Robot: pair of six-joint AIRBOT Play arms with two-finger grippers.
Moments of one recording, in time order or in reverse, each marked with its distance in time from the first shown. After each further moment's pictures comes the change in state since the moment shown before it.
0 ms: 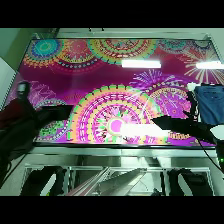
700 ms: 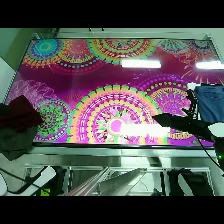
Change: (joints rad) left arm 0.746 -0.615 0.307 0.317 0.032 0.105; right arm 0.000 -0.048 0.000 -0.005 -0.075 -0.037
